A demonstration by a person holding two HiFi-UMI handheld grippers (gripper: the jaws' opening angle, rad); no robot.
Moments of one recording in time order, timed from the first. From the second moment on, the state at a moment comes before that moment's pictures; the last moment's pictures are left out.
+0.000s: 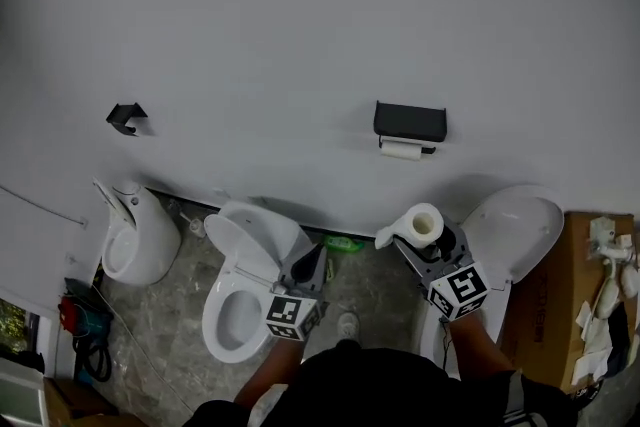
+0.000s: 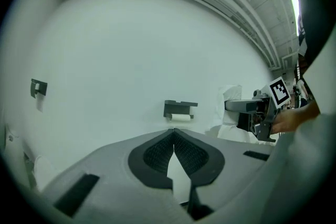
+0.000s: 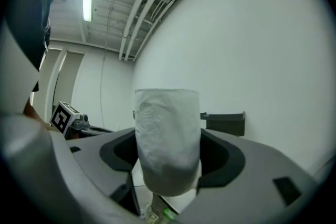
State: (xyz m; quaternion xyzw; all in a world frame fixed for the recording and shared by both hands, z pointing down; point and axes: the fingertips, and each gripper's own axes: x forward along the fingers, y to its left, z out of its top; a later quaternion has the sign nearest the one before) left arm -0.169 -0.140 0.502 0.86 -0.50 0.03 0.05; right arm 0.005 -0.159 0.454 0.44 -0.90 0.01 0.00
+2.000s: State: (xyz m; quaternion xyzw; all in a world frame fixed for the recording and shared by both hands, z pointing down) left arm 0.025 -0.320 0.502 0.84 -0.28 0.30 -0.36; right arm 0.094 -0.265 0.484 0.51 -0.86 0.06 0.06
